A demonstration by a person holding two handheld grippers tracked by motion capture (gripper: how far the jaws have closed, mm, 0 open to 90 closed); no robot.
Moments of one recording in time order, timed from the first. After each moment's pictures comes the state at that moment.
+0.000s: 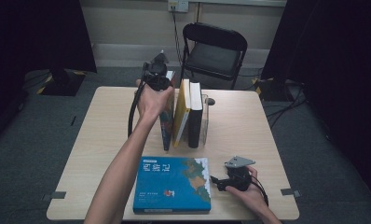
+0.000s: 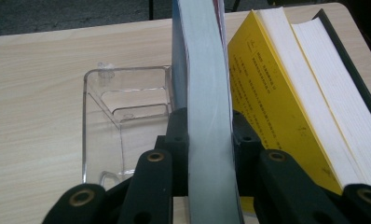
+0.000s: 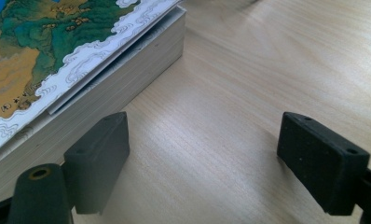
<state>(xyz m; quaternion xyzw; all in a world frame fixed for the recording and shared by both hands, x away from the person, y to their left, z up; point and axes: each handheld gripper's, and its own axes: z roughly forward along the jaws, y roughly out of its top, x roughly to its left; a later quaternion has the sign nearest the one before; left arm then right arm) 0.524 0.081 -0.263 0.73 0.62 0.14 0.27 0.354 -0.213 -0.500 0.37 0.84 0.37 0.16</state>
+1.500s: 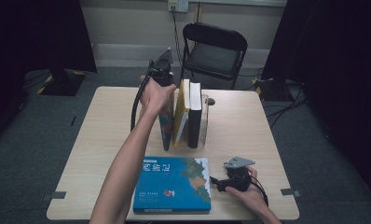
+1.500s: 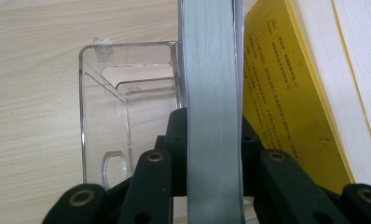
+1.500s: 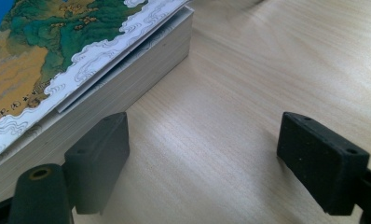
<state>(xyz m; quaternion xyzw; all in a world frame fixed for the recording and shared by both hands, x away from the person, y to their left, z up) 0.551 0.069 -0.267 0.74 0.63 0.11 0.19 0.353 -0.212 -0.500 0.37 0.84 0.37 0.16</state>
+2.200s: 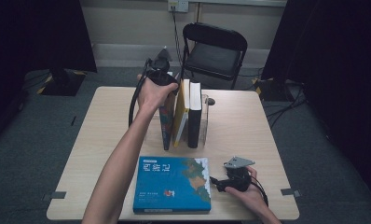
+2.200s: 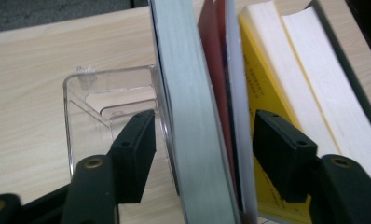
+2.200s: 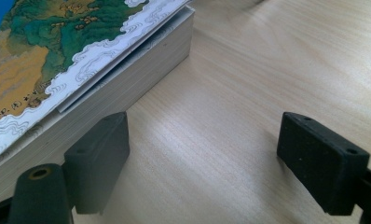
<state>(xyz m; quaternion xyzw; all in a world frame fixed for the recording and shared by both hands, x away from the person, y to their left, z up) 0.542 0.078 -0.257 0.76 0.58 0.10 0.27 0.353 -0.211 -0.500 0.37 0.84 0.37 0.16</state>
